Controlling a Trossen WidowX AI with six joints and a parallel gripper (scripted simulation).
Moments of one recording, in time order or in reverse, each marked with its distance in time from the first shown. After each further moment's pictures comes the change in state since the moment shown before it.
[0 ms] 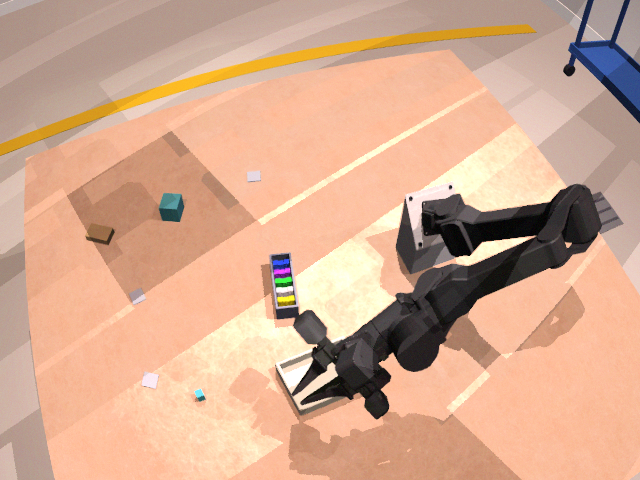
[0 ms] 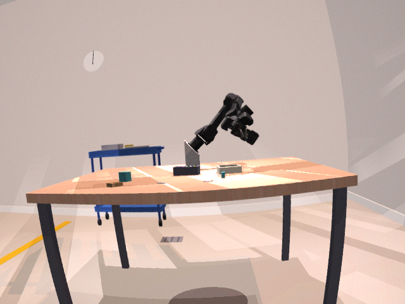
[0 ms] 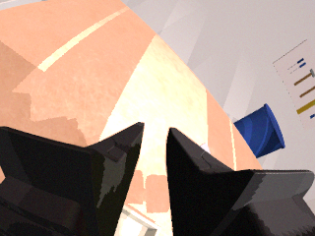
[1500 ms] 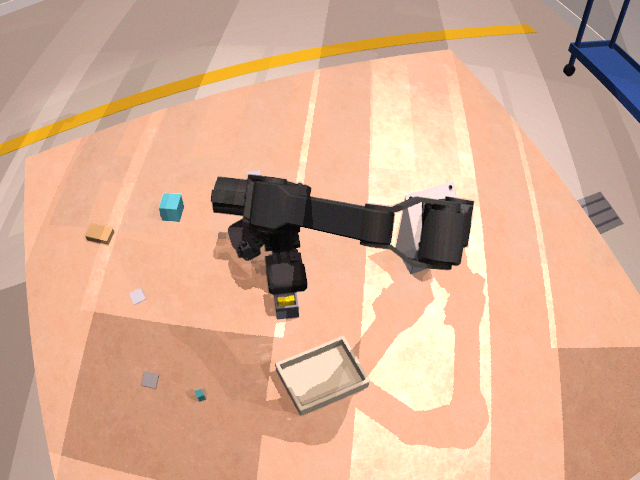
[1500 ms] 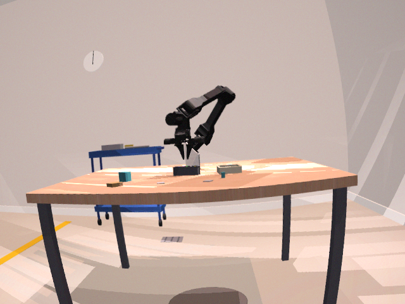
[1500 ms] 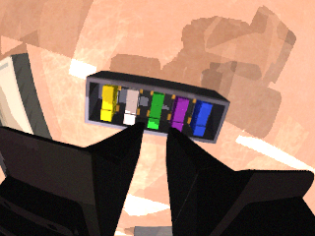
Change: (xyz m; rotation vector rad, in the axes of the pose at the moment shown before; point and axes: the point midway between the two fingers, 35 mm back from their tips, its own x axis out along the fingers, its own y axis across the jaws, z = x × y) arm -0.056 -0.167 -0.215 0.846 1.158 0.082
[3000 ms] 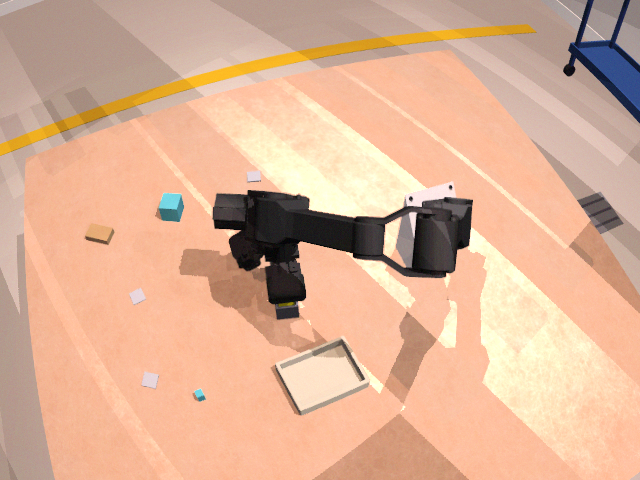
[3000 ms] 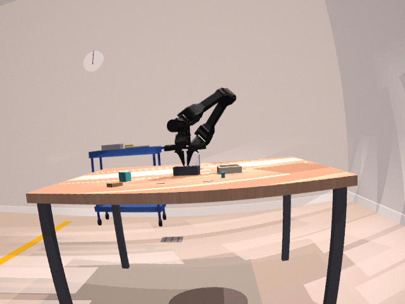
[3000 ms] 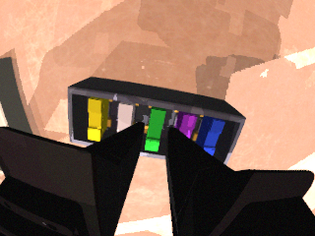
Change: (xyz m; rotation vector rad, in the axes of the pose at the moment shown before) arm 0.030 0.000 0.002 0.000 0.000 0.003
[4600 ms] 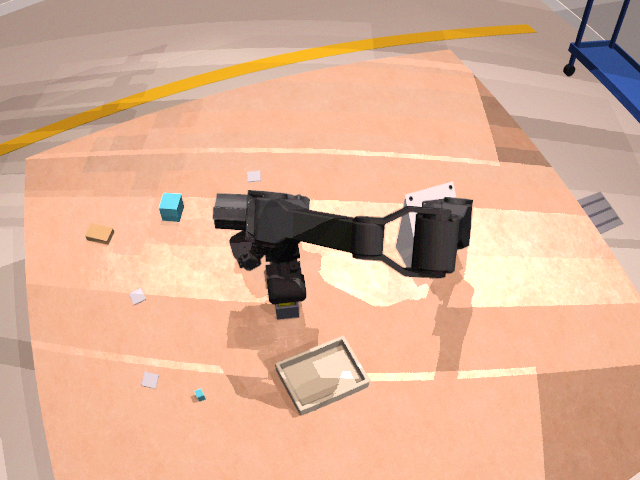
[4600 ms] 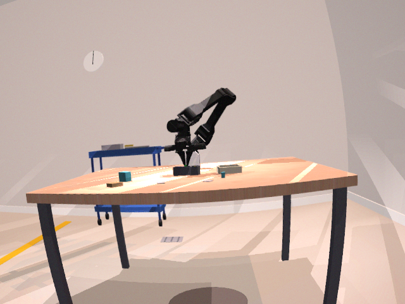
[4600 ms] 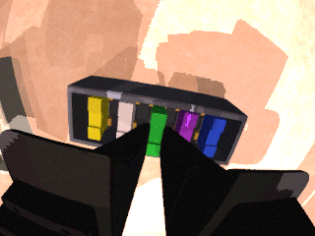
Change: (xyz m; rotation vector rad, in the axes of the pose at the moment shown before) arm 0.001 0.000 -0.001 0.005 0.004 0.005
